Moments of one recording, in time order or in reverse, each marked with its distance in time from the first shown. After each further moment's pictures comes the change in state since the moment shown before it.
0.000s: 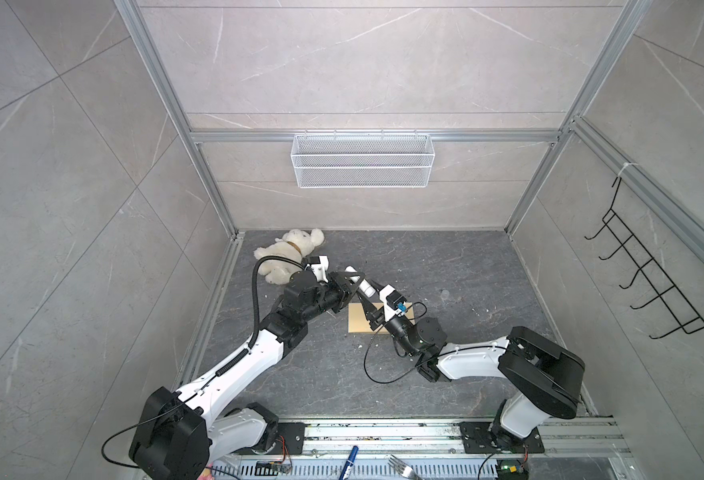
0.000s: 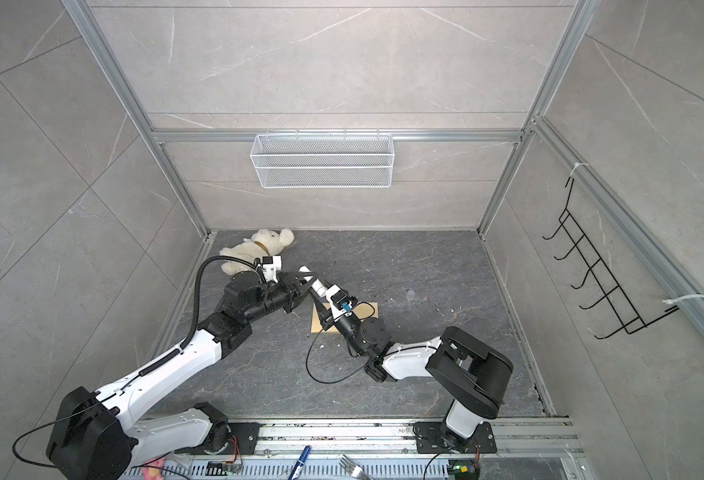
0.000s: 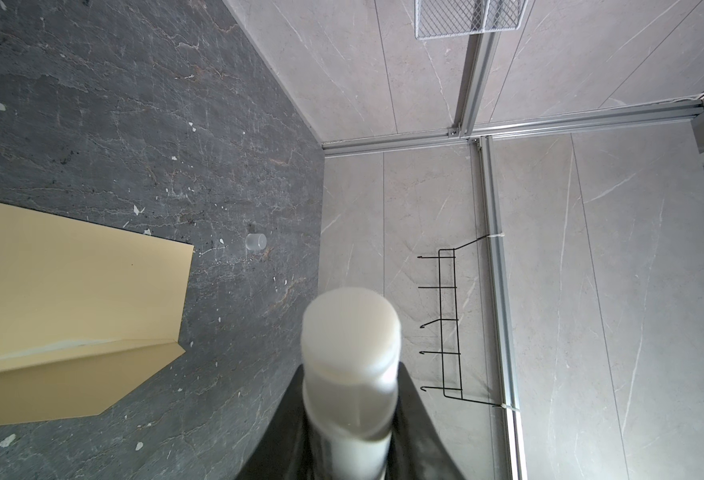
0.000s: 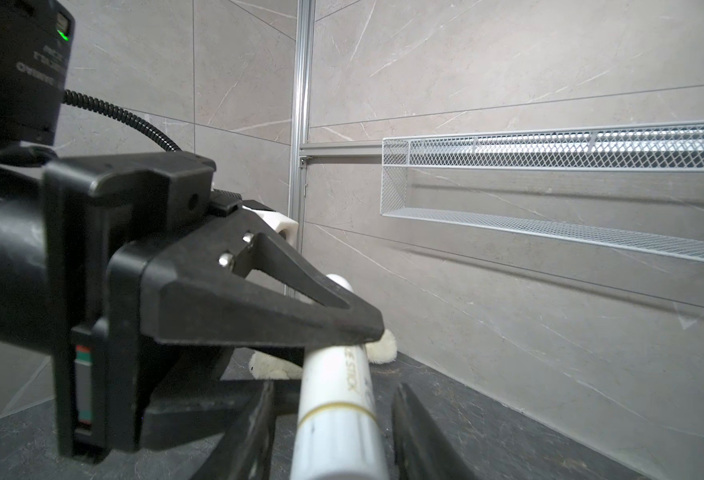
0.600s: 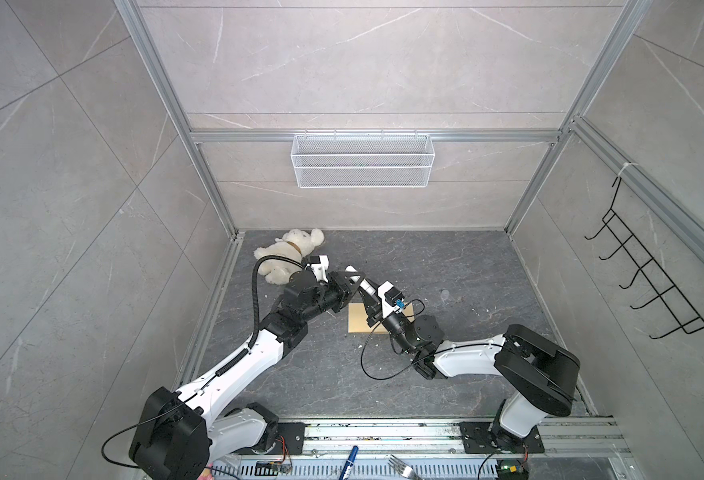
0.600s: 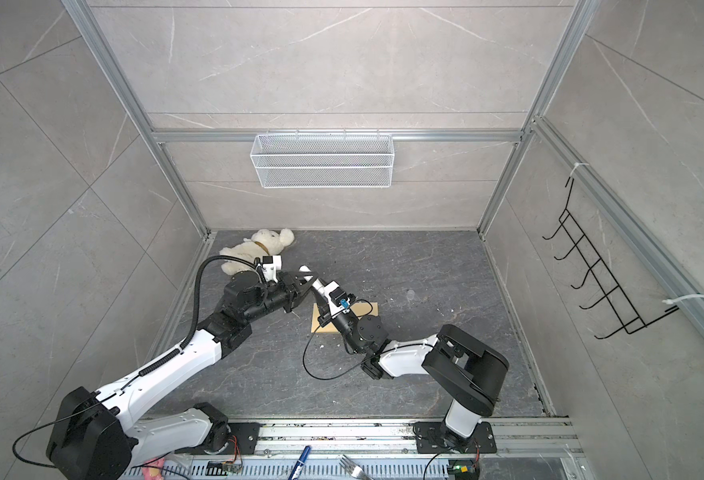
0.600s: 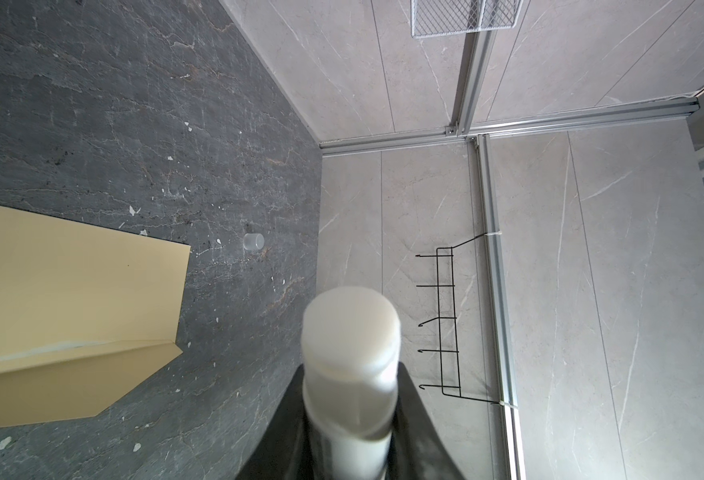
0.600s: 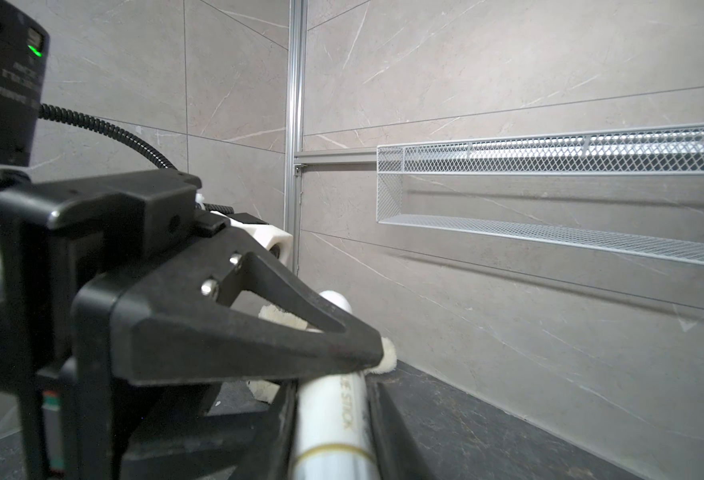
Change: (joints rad) left arm 0.001 0.001 0.000 0.008 0.006 0.000; right arm 0.000 0.026 0.038 0.007 0.016 0.005
